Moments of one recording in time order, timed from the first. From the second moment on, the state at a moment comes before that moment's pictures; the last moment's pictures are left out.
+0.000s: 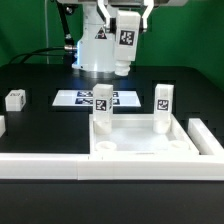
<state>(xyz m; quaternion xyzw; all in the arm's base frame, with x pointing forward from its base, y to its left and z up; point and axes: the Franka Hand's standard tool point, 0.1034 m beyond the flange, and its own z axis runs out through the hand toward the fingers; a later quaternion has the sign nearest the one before) 0.583 0.010 0.192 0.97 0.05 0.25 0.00</state>
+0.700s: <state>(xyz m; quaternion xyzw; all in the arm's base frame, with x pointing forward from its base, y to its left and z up) 0.610 0.104 0.147 0.97 0.04 0.25 -0.05</state>
